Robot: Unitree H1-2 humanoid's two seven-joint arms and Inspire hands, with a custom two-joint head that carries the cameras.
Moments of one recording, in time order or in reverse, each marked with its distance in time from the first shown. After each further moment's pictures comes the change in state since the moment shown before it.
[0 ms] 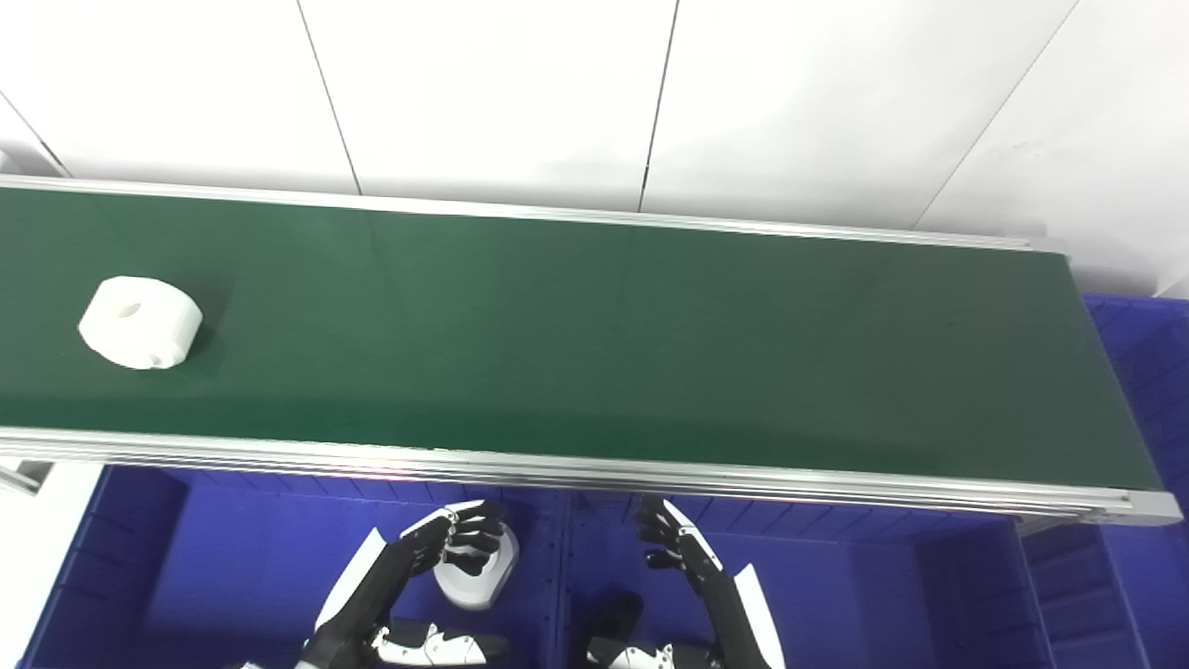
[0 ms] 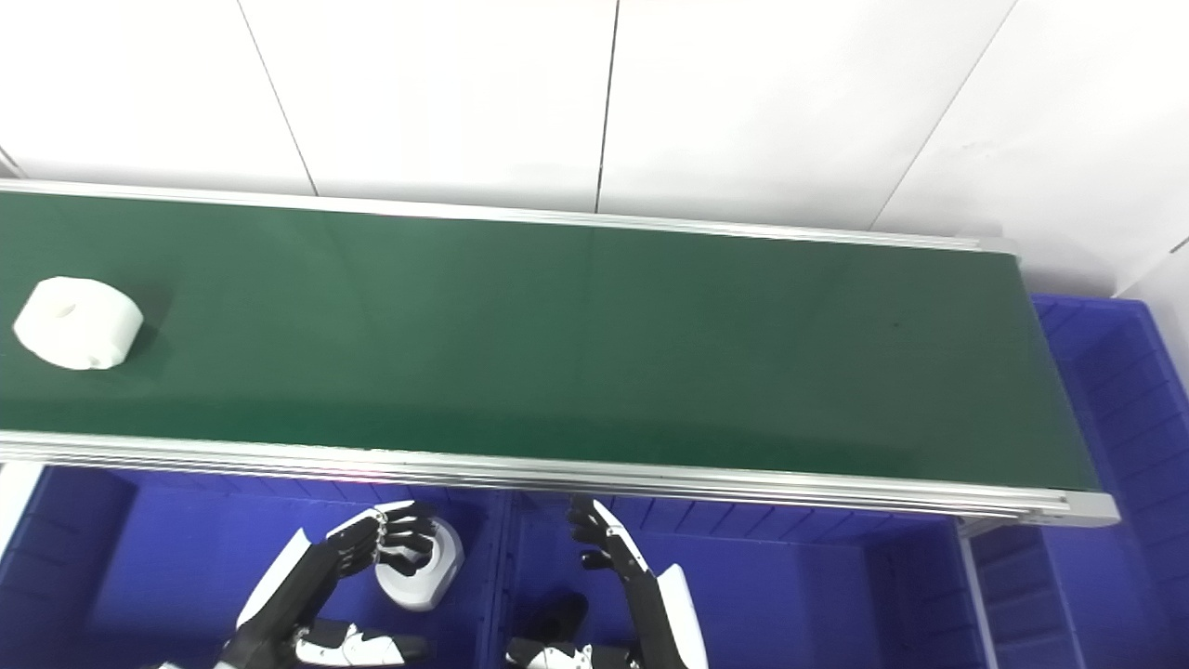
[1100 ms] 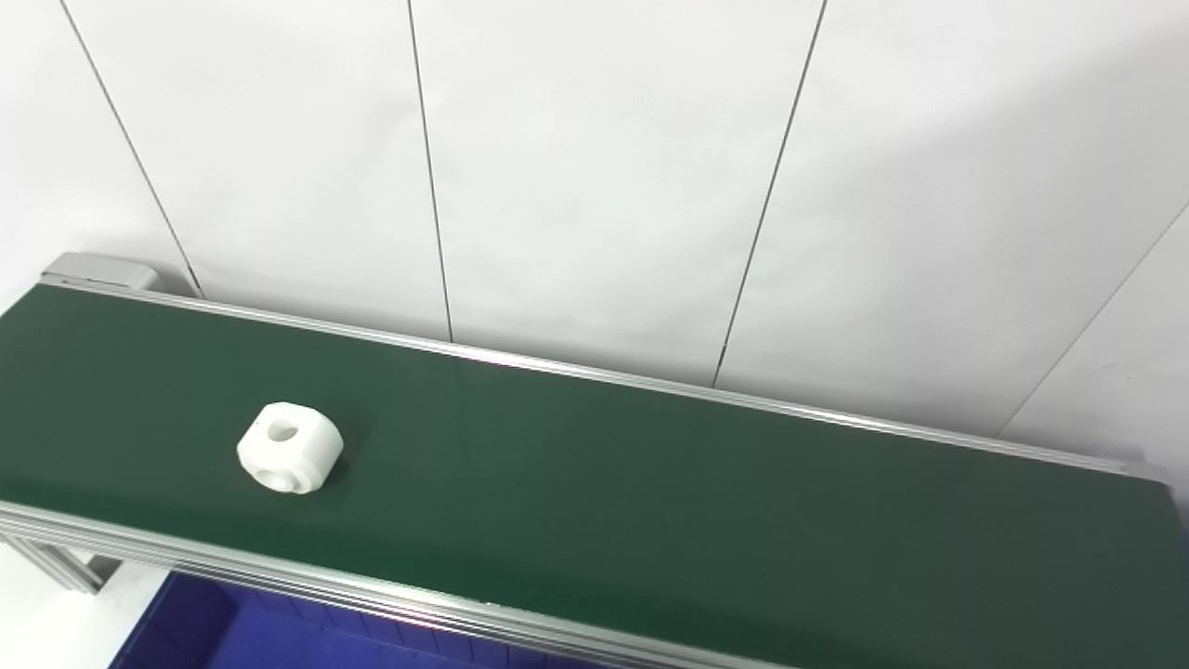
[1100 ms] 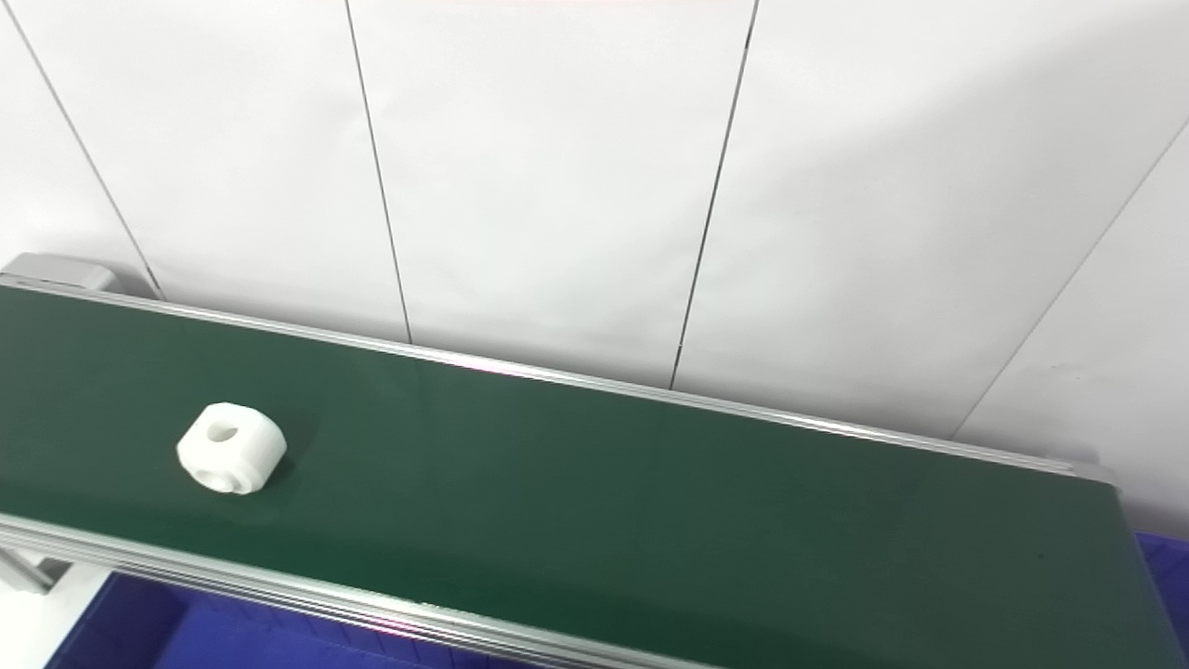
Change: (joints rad) left arm -0.122 0.108 -0.328 0.074 0.081 0.003 0.393; right arm -0.058 -0.076 0.056 0.092 0.078 -0.008 -0.077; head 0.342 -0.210
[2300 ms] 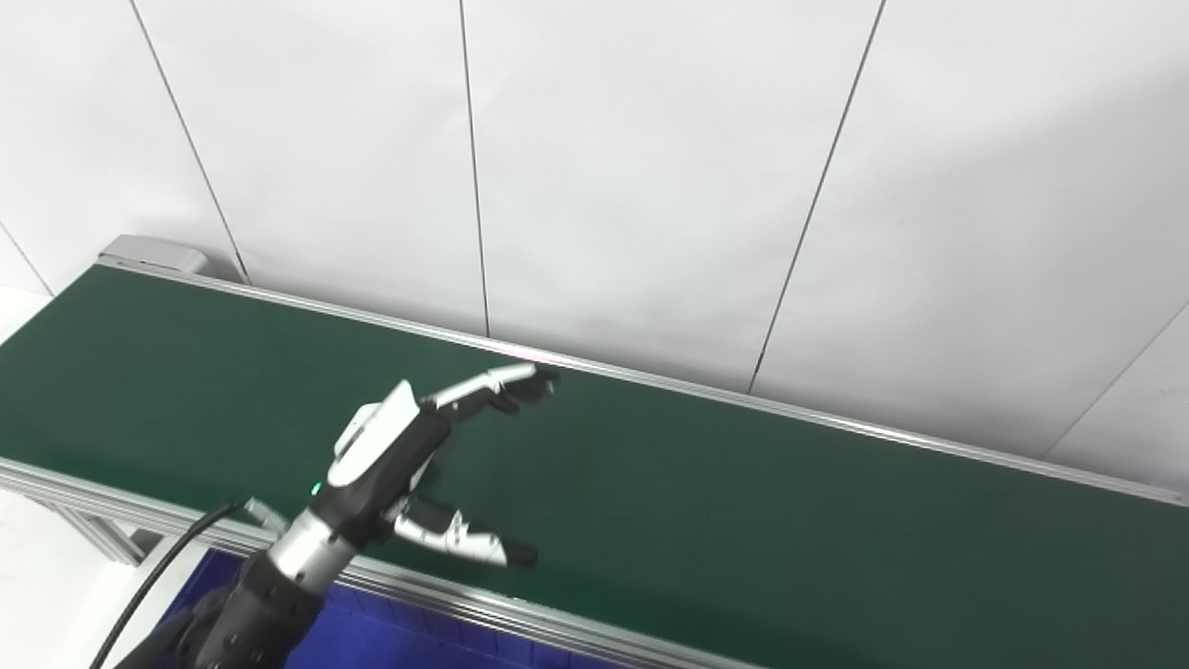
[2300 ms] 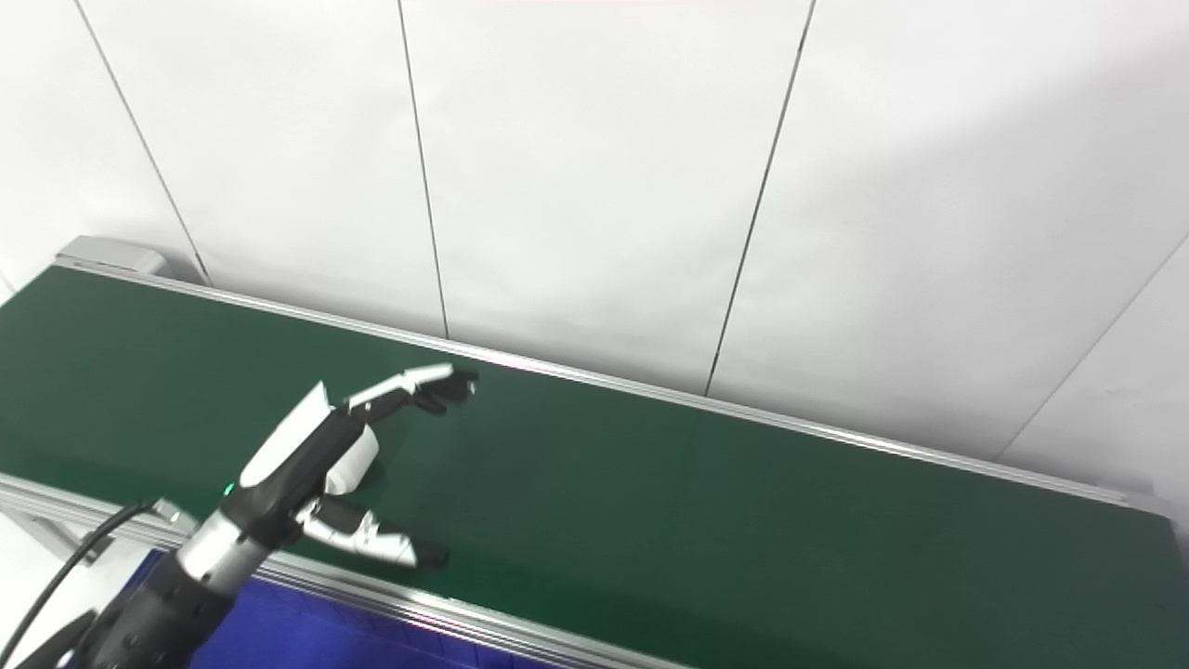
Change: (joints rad) left arm -0.209 0.079 0.595 -0.402 0.068 0.160 -0.399; right arm -0.042 -0.028 0.035 0.025 0.043 0.000 -0.027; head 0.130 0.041
